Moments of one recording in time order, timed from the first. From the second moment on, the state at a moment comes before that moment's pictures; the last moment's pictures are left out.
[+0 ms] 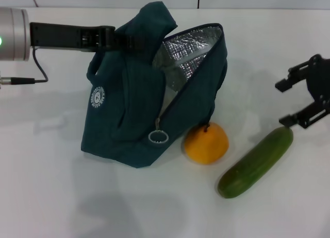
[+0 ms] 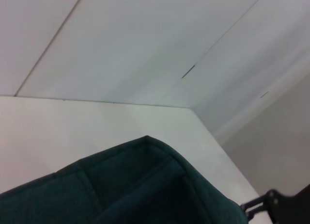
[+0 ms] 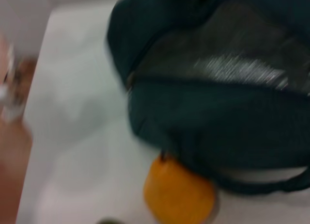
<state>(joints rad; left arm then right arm) -0.49 -2.08 0.87 1.26 1.96 1.64 -2.50 0.80 1.88 -1.09 -1.00 -2.21 -1.75 1.70</state>
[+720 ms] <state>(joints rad) -0.50 -2.08 0.87 1.25 1.94 1.63 -2.50 0.90 2.01 -1.52 -1.18 -2.48 -1.77 1.70</state>
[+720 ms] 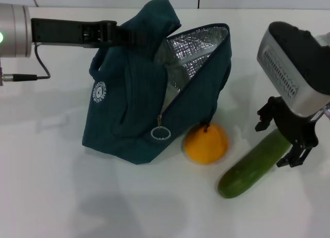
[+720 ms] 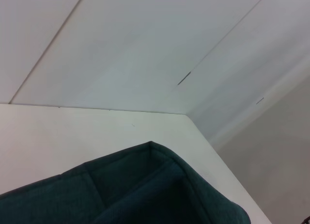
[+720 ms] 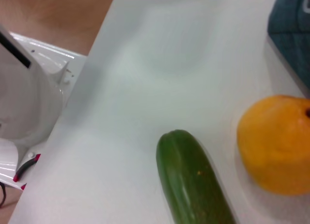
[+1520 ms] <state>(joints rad) -0.50 -2.08 0.87 1.22 1.91 1.62 -2.50 0.89 2.03 -1.63 -1.15 -2.42 -1.73 1.63</state>
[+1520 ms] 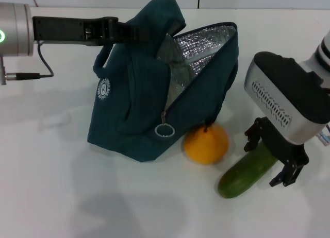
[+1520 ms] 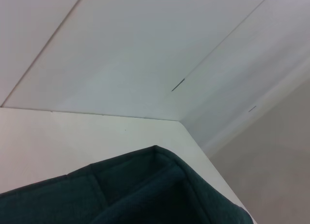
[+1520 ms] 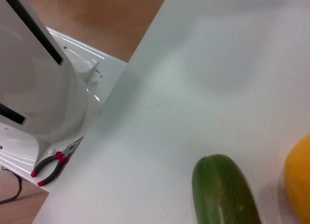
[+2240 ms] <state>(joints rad) -0.51 -2.08 0.87 1.22 1.91 1.61 -2.49 0.91 2.03 -1.70 -1.05 -2.39 -1.62 1.61</state>
